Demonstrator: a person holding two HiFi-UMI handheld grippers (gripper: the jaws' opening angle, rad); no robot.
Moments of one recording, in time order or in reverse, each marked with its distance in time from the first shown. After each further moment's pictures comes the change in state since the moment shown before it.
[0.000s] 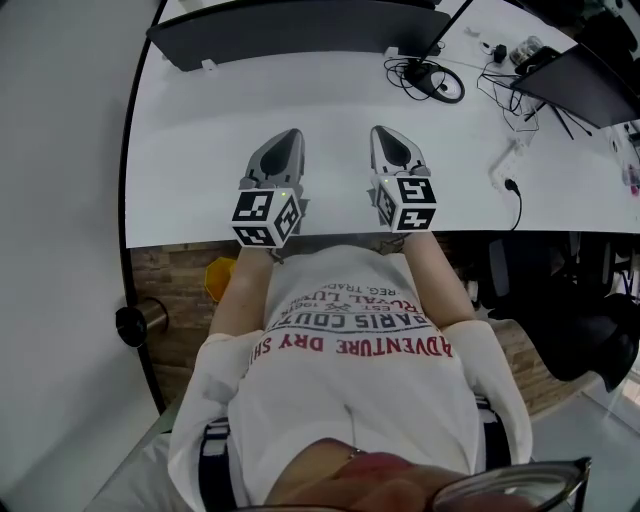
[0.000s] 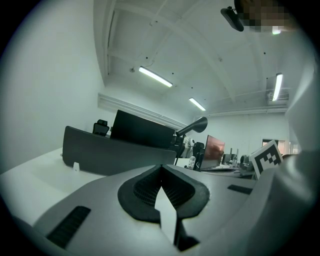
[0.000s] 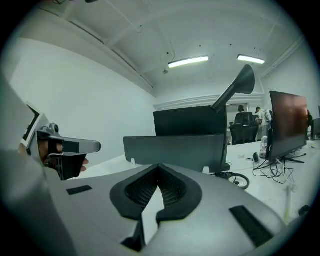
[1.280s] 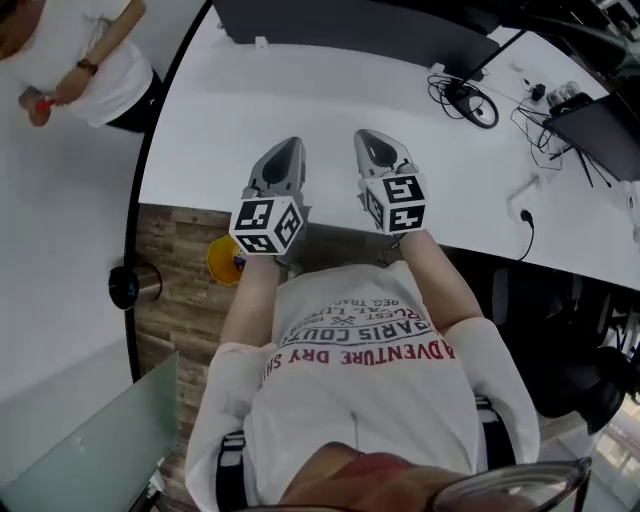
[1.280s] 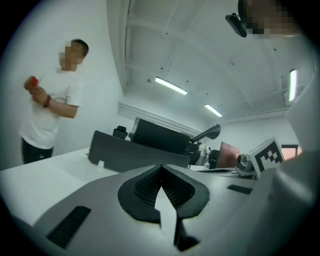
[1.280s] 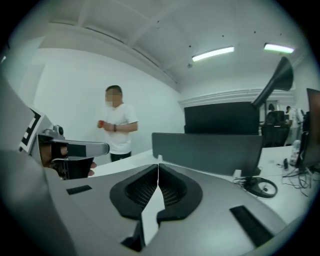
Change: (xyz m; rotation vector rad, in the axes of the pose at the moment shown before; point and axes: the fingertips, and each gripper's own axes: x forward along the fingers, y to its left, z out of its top) left arm -0.089 0.038 -0.010 -0.075 -0.098 0.219; right arm 0.013 0.116 -0.002 -0.109 0.044 0.303
